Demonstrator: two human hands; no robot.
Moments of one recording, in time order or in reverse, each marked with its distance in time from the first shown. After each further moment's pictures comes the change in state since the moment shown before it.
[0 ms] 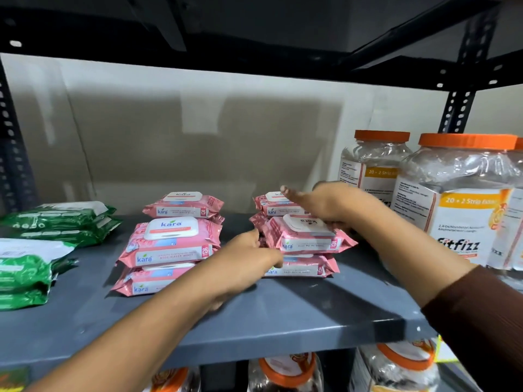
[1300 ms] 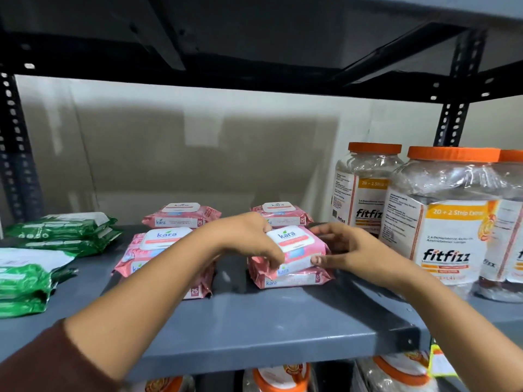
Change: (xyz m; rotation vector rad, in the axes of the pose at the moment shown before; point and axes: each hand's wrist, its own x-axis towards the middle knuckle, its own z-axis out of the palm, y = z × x) left_hand 0.036 0.047 -0.017 0.605 -0.134 0.010; right_hand -0.040 0.084 0.053 0.828 -0.036 -0.284
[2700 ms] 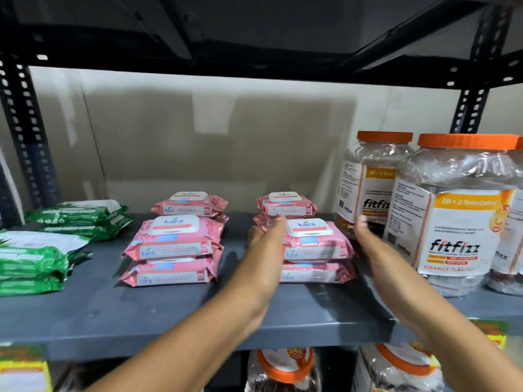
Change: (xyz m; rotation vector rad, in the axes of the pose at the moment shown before) left_hand -0.023 0.023 0.083 -1.158 0.302 0.135; right_hand -0.043 0.003 0.014 0.448 0.319 0.109
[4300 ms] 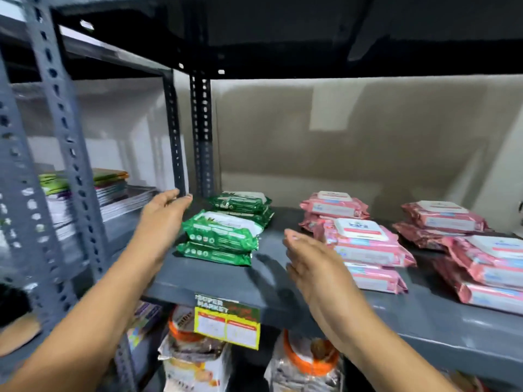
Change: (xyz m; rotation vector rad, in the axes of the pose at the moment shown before) left_hand -0.095 0.092 -0.330 0.412 0.898 0.140; right_hand -0.048 -0.007 0.292 0.348 -0.421 0.061
